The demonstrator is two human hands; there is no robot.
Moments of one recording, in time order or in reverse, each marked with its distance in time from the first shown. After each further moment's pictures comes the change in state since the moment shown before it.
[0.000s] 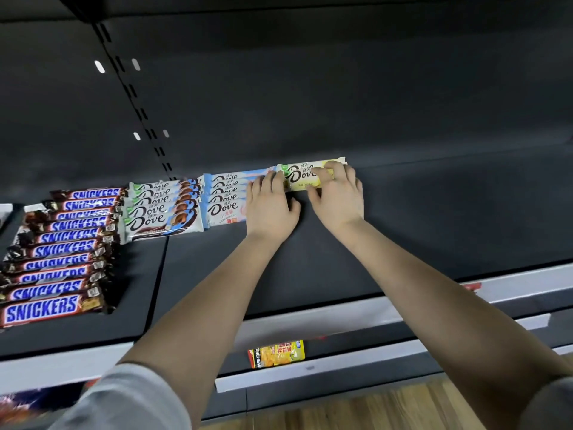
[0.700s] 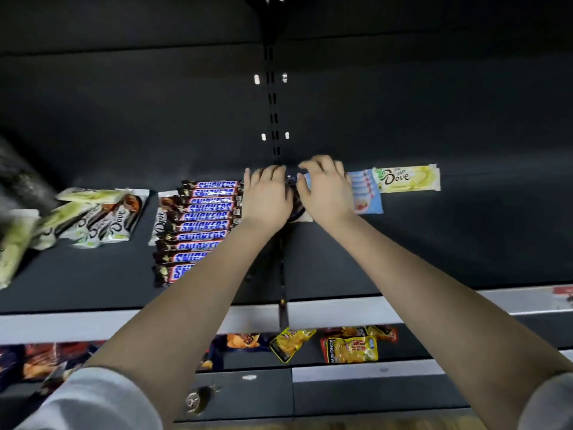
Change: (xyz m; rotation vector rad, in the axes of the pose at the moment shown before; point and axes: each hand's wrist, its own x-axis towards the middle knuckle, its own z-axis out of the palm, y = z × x) left_hand -0.031 -0.155 -0.127 0.100 0.044 0.003; right_hand -0.025 -0.207 0.014 0.180 0.061 -0.177
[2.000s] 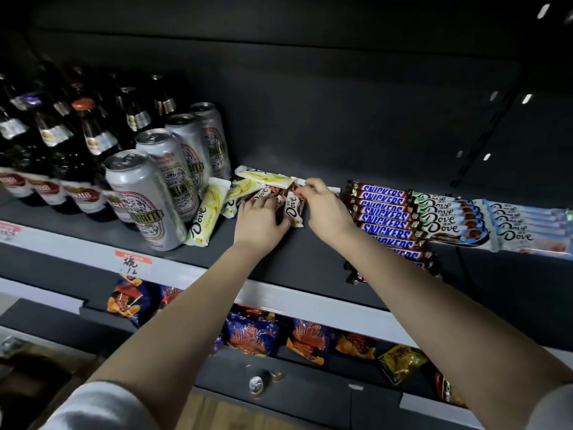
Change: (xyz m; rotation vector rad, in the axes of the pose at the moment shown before) left_hand -0.100 -0.301 -0.080 0.058 -0.121 -0.354; right_hand -0.006 -0.273 0.132 0.036 -0.430 -0.303
